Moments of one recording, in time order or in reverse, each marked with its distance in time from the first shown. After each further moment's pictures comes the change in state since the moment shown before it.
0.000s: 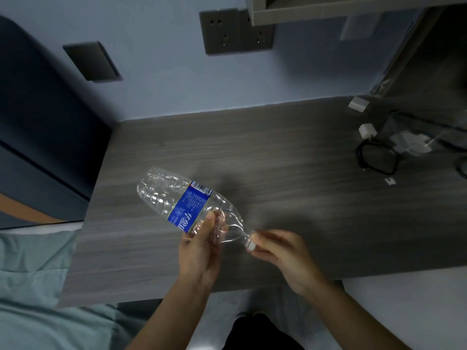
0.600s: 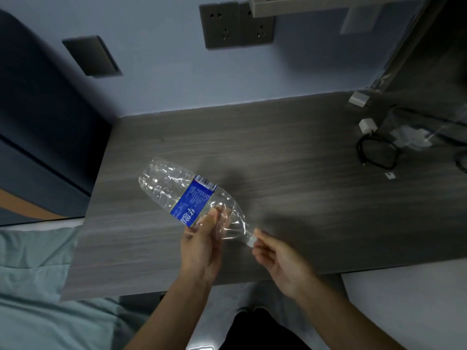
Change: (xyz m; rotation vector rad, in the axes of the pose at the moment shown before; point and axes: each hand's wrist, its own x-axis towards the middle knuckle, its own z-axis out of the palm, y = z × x) left_hand -0.002 -0.001 -0.003 0.013 -0.054 0.021; right_hand -0.007 0.006 0.015 0.265 0.137 0.242
